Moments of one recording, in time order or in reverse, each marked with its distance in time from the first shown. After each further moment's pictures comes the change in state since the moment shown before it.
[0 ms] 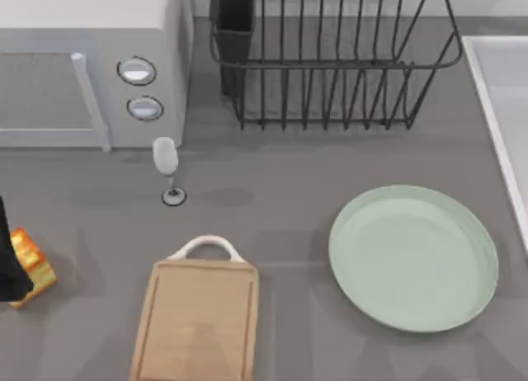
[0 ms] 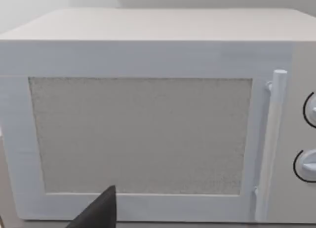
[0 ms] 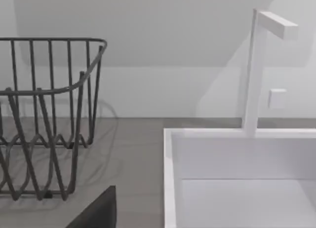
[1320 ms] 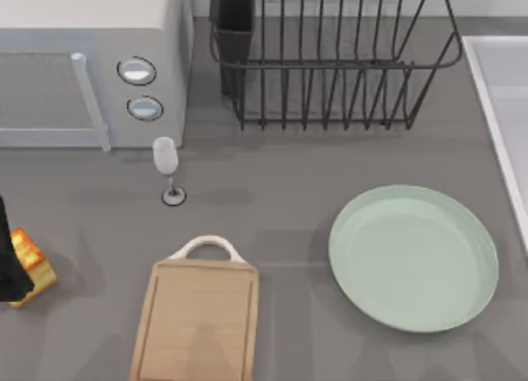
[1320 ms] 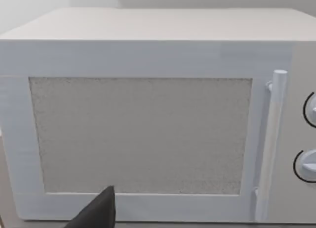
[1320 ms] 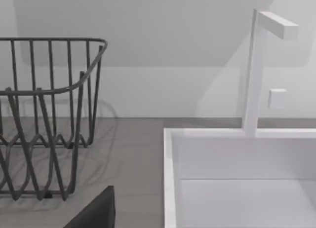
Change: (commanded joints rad) left arm 0.000 0.000 0.000 0.000 0.000 0.000; right arm 0.000 0.000 0.000 0.000 0.000 0.000
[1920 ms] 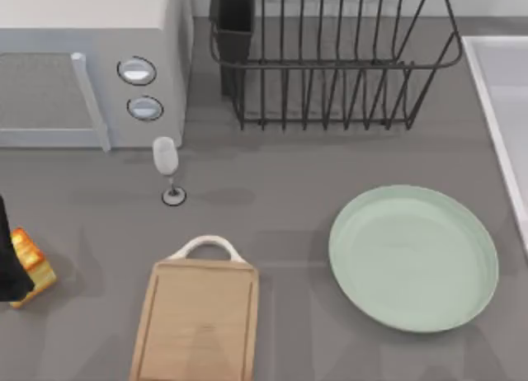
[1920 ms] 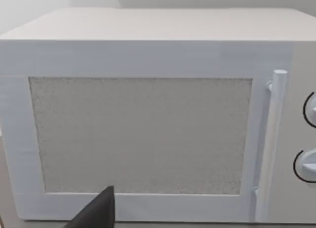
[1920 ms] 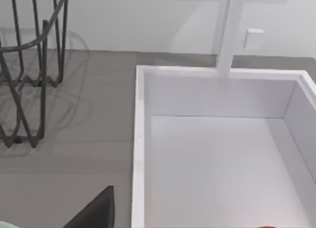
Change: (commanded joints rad) left arm 0.000 0.000 0.000 0.000 0.000 0.000; right arm -0.060 0.368 0.322 -0.209 0.001 -0.056
